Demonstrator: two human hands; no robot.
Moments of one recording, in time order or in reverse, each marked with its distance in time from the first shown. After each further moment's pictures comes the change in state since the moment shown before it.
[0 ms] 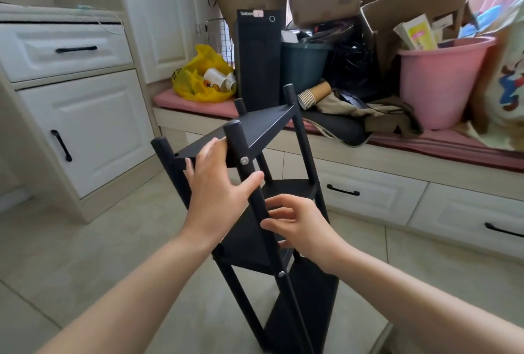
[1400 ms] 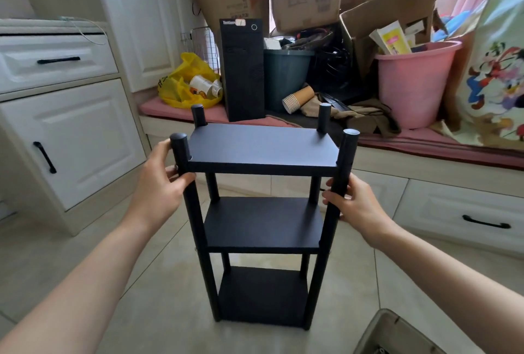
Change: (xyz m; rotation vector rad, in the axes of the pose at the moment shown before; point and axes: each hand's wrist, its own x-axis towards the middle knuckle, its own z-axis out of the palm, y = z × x) left_hand 0.030 -0.051 -0.034 -0.207 -0.051 -0.005; right_hand -0.005 0.032 -0.103 -0.070 0.431 -0.014
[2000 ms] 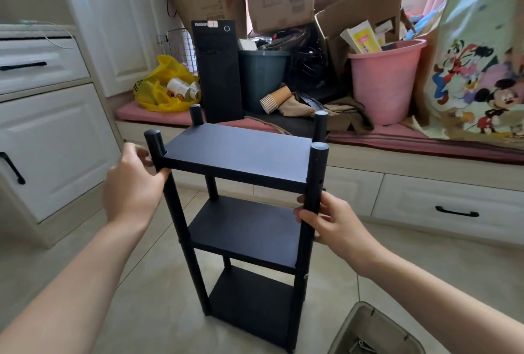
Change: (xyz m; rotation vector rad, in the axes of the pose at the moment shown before) left_hand 0.009 0.017 0.036 0.450 0.281 -0.125; right_hand -0.048 0.005 -0.021 0.096 -0.138 -0.018
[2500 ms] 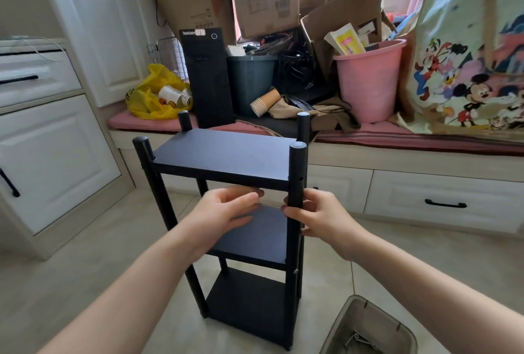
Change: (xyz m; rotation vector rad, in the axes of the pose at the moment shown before) left_hand -0.079 0.063 0.036 -0.748 -0.993 -0.198; right_hand -0.003 -0.013 -0.011 0.008 -0.036 0.104
